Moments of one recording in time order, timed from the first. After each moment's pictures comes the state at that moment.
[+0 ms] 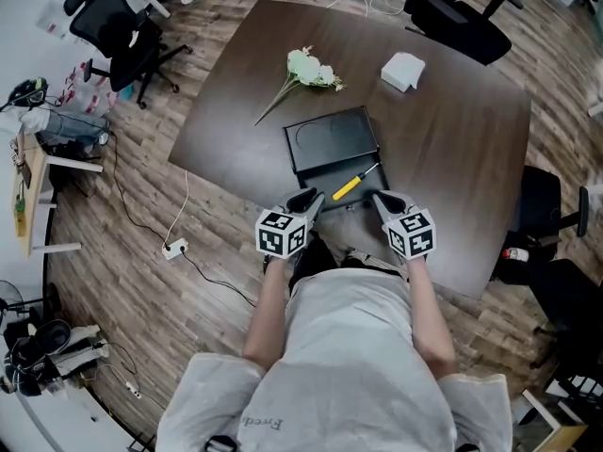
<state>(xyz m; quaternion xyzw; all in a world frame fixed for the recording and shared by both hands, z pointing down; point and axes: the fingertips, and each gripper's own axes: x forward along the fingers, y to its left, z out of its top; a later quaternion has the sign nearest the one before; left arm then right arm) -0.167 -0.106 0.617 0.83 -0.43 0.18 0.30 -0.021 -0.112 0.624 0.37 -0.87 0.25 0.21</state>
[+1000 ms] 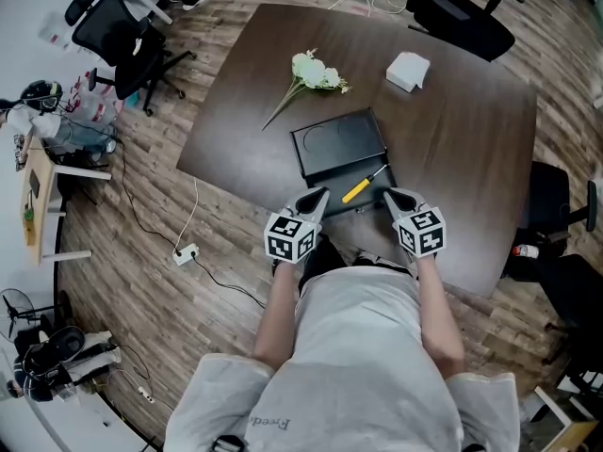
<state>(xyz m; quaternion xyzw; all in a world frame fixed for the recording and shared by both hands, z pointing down) -0.168 -0.118 0.601 0.85 -0.43 0.17 0.24 -0.016 -0.122 0.621 0.39 -0.86 0.25 0.20</state>
